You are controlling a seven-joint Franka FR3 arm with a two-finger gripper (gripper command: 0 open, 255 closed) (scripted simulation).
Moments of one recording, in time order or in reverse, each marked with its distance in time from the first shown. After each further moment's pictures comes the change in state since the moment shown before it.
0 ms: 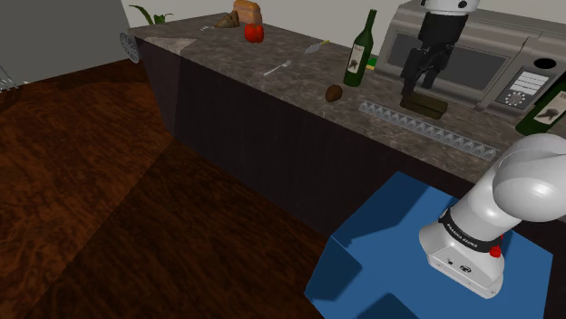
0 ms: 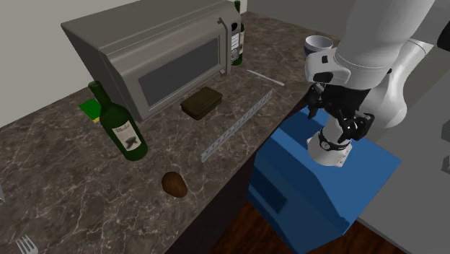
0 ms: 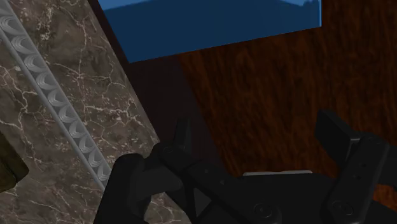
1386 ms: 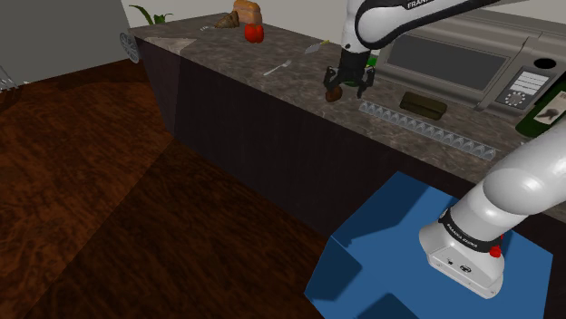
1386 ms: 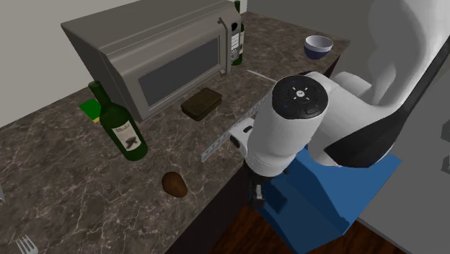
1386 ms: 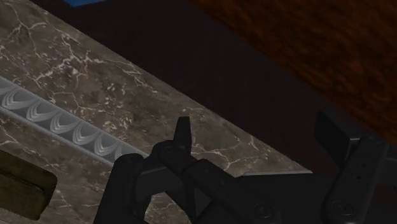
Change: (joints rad) arm -0.200 0.604 0.168 0.157 -0.142 0.559 0.635
